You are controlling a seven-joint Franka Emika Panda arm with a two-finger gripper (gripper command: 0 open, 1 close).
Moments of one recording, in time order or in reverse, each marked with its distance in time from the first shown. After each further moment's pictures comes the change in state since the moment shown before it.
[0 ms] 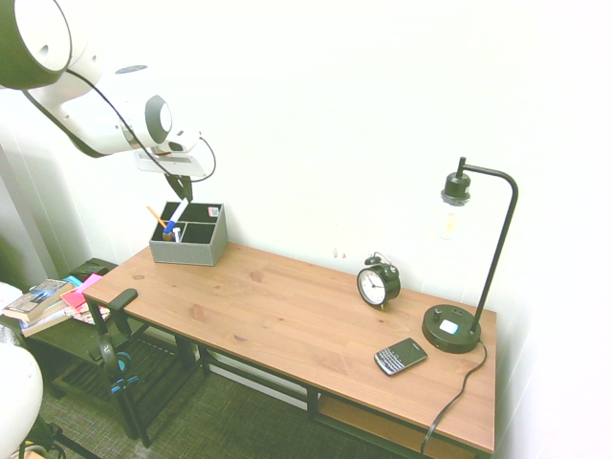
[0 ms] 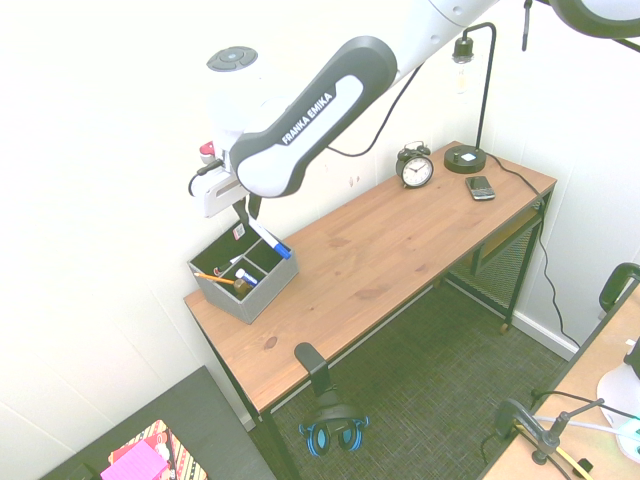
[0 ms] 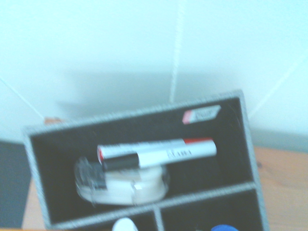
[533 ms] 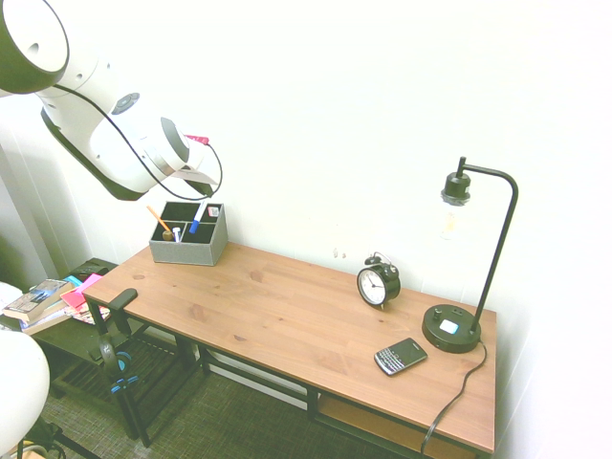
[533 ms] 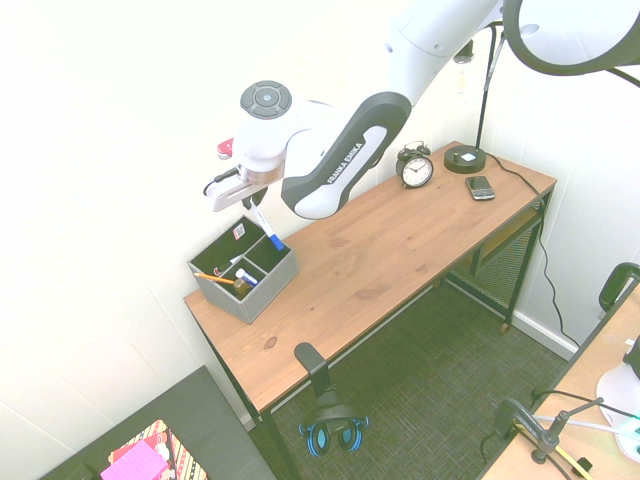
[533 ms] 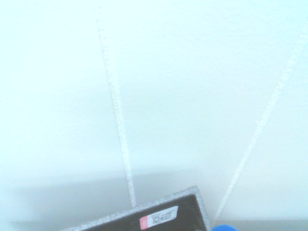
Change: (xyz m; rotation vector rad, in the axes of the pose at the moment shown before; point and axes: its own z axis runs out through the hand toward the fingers) arm 0.016 0.017 0.030 0.138 0.203 0.092
